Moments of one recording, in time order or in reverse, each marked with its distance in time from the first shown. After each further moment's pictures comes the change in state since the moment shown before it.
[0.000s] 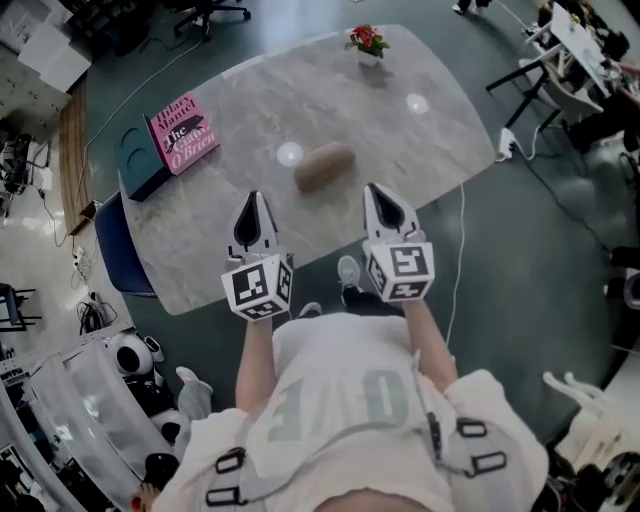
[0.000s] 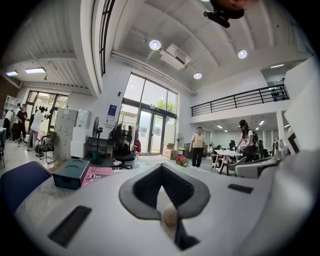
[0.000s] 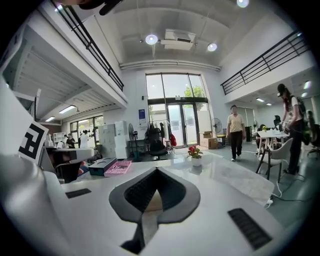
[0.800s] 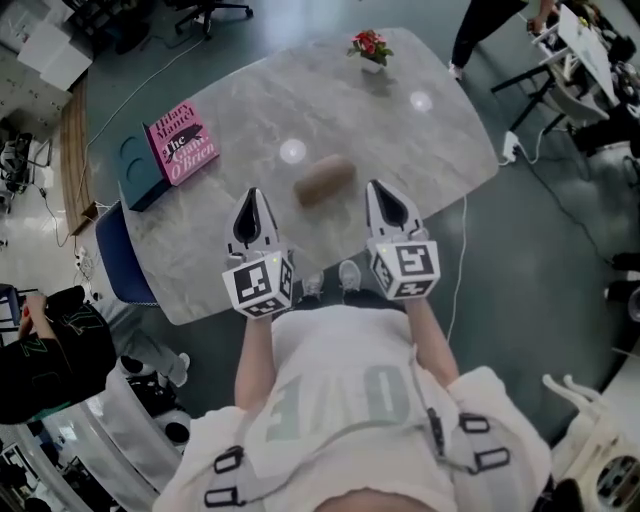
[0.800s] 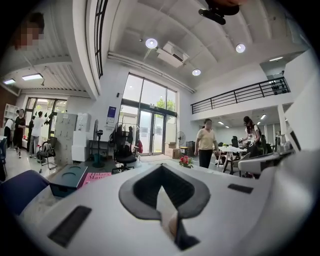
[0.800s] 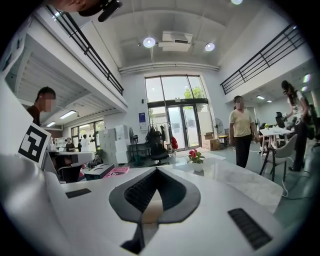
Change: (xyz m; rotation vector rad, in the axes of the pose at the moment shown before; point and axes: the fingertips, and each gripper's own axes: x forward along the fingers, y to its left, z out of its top) left arm 0.043 0.005 0.016 0.046 0.007 0.029; right arm 0.037 -0.022 0.020 0.032 -0.032 0.021
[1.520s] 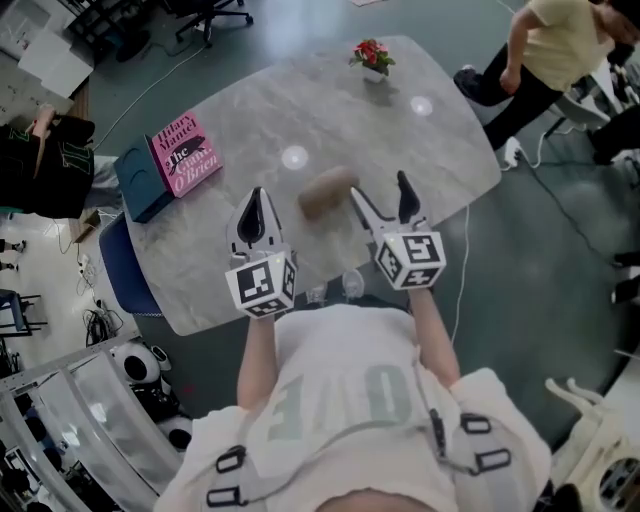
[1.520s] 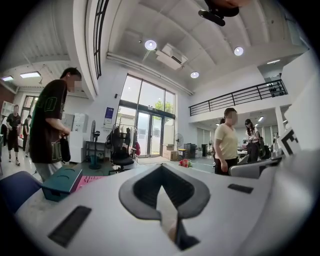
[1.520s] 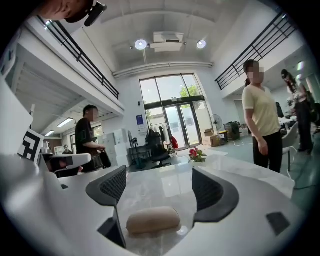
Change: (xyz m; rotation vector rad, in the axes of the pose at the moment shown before) left arm 0.026 -0.001 0.011 0.001 -0.028 -0.028; right arm 0.036 -0.020 0.002 0.092 -0.023 0.017
